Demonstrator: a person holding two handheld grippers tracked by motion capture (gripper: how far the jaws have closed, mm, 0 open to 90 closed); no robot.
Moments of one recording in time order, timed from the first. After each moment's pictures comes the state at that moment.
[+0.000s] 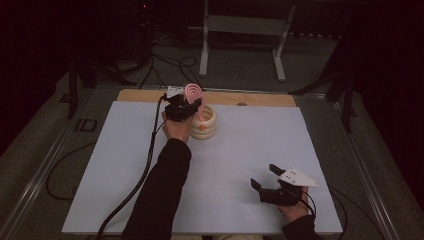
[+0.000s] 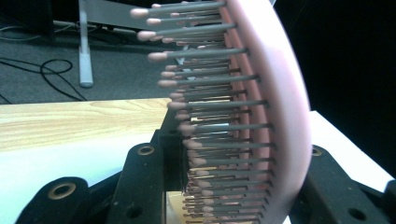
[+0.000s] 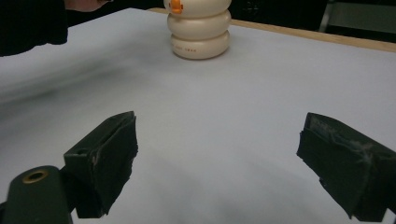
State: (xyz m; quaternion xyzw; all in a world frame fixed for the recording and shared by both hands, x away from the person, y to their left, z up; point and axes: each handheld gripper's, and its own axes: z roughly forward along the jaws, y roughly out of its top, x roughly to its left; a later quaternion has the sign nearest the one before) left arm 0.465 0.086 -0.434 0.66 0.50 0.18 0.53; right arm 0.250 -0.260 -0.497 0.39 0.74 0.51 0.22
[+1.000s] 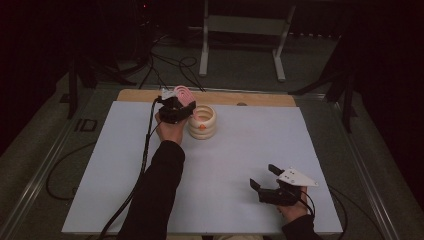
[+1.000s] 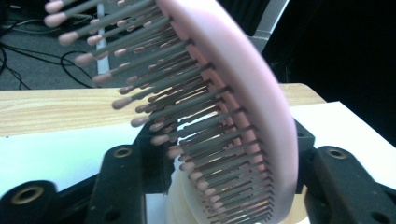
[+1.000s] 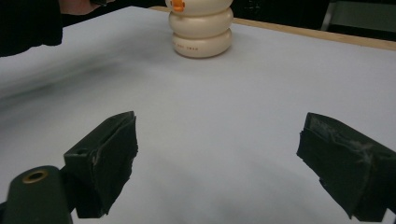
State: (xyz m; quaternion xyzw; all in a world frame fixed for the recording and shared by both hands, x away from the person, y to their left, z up) left arm 0.464 0.103 -0.443 0.66 0.52 0.19 0.50; right arm 0.251 -0.258 -0.498 0.39 0.74 0.51 0.22
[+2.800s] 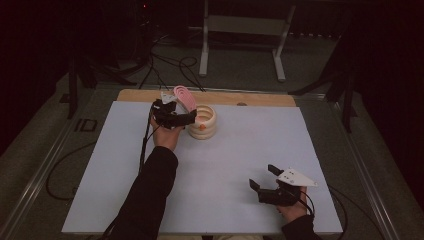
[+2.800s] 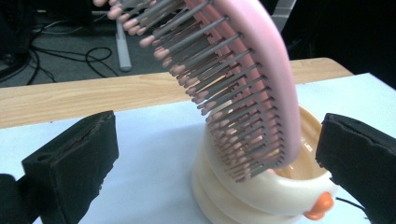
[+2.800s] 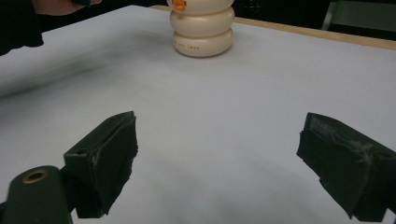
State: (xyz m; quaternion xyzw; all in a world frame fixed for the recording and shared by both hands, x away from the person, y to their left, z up) left arm 0.446 0.111 -0.441 0.69 0.51 0.22 0.46; right arm 0.250 -0.257 -0.498 0.38 0.74 0.51 0.22
